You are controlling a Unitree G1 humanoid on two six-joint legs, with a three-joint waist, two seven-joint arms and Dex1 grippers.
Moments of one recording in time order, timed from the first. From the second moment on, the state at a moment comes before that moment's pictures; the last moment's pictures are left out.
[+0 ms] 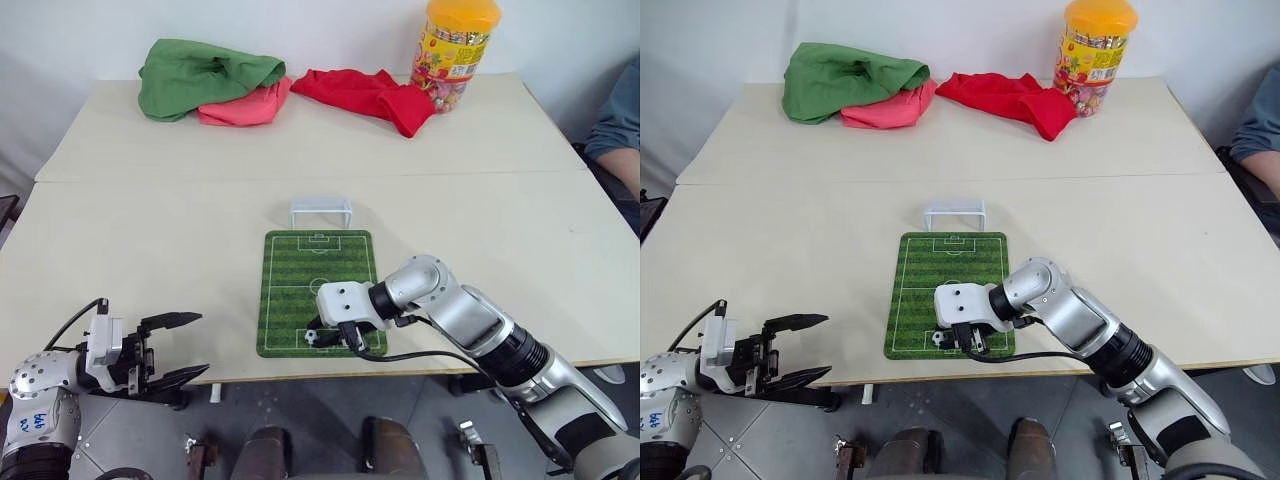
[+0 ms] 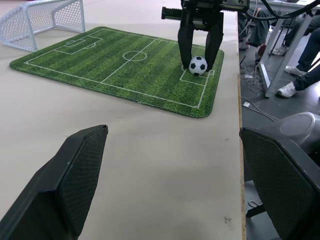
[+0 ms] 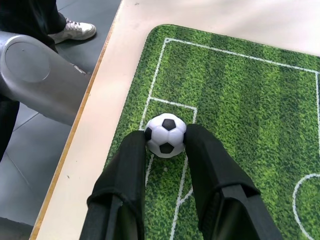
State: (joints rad) left arm 0.01 0.68 0.30 0.31 -0.59 -0.24 -1.50; right arm -0.70 -0.54 0.62 -0.15 0.06 0.44 1.24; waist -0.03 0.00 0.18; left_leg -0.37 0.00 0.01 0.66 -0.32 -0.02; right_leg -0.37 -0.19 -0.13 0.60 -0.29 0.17
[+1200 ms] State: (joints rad) left arm -0.03 0.67 0.30 0.32 -0.59 -0.24 -1.49; right arm -0.68 -0.59 0.58 -0.19 0.06 0.45 1.29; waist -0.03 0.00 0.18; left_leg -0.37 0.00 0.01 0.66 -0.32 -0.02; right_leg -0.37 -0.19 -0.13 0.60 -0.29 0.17
